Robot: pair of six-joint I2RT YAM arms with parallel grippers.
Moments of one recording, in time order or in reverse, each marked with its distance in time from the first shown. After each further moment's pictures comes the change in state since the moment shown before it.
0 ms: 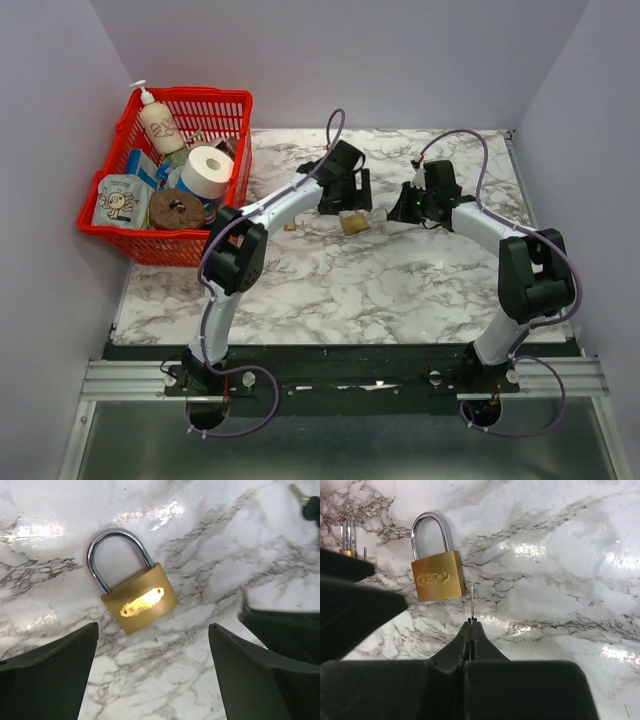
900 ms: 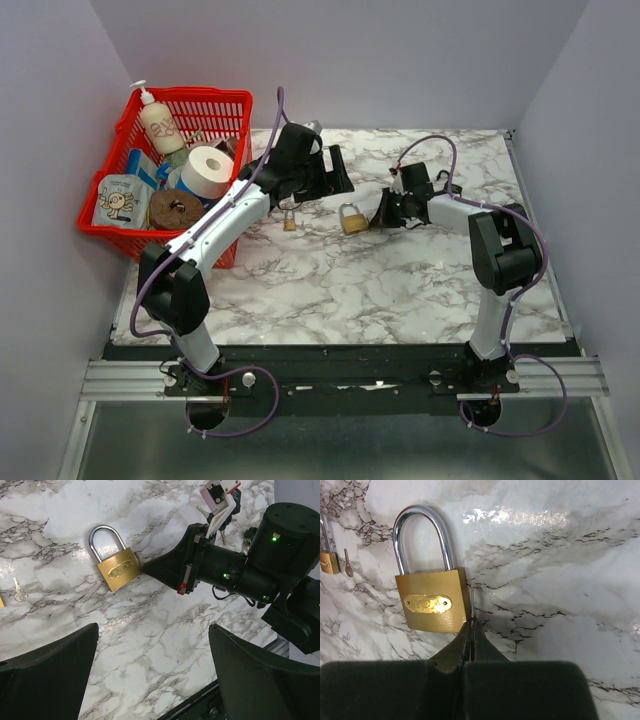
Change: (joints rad) left arm 0.087 -0.496 -0.297 0.078 0.137 -0.016; right arm 0.059 0.264 0.148 -0.003 -0.052 0.076
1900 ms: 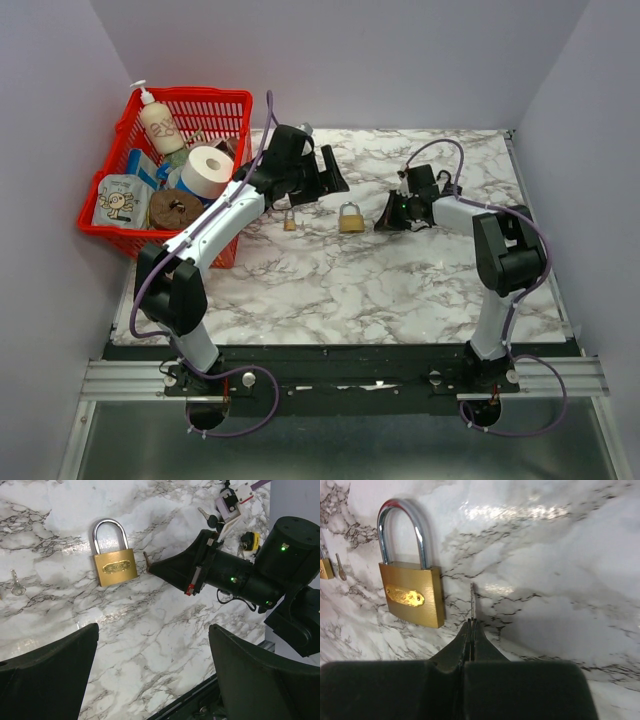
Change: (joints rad) left arm 0.044 -0.018 -0.051 0.034 0.050 -0.055; right arm -0.019 -0.021 -0.039 -0.008 0.007 0.047
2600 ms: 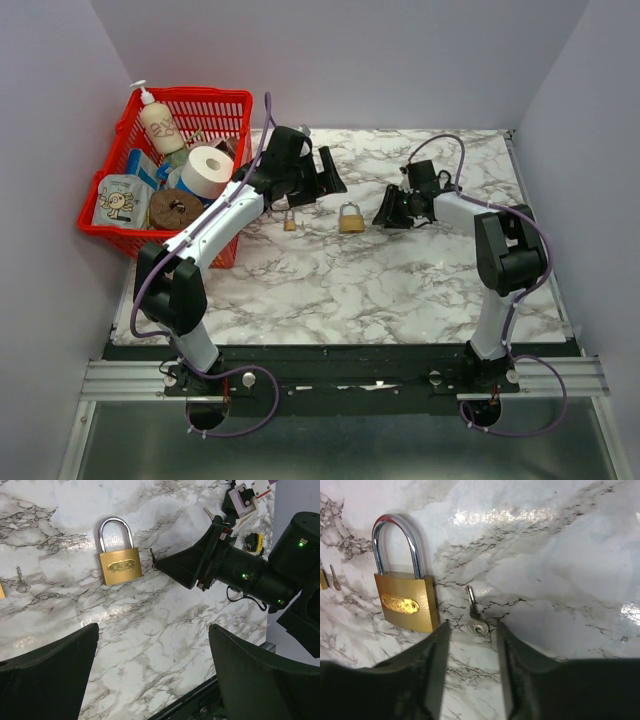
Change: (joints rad) left arm 0.013 0.000 -0.018 0.003 0.002 -0.006; right arm -0.019 0.003 0.041 -0.053 0.047 -0.016
